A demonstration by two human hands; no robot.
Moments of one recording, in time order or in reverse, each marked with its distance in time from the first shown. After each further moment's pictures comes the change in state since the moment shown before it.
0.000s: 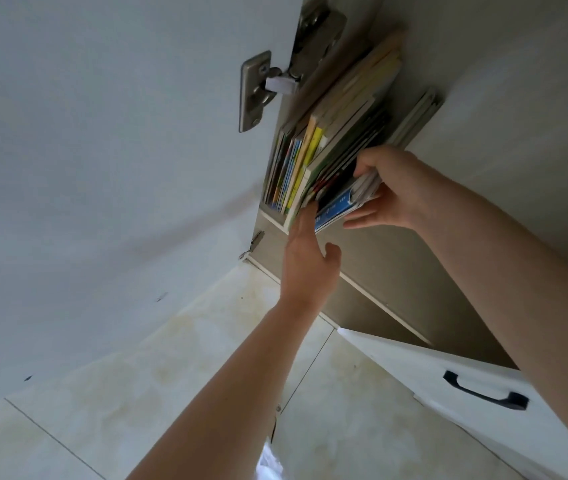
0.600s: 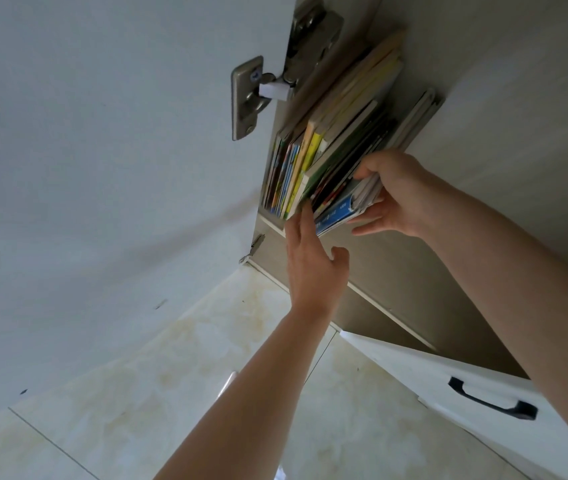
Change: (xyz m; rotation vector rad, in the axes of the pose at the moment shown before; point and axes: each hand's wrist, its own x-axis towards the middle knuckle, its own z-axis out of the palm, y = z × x) left_hand 0.003 0.001 0.018 0.014 0.092 -0.054; right_hand 0.006 0.001 0.000 -0.116 0.067 -0.021
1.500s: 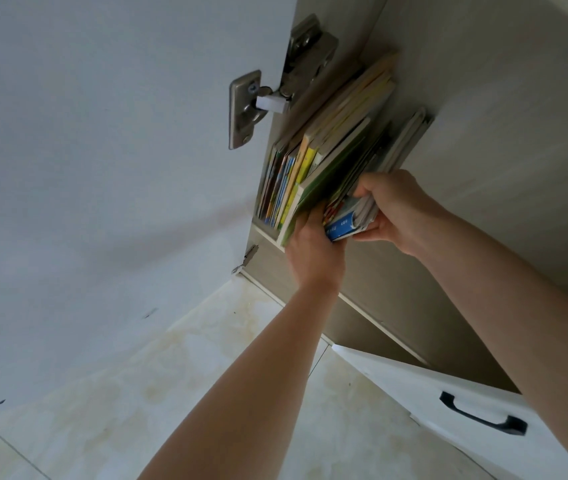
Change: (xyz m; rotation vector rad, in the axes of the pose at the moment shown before) left_hand 0.037 0.004 0.023 0.105 0.101 0.007; right_hand -0.001 0.004 -0.003 -0.041 0.085 -0.085
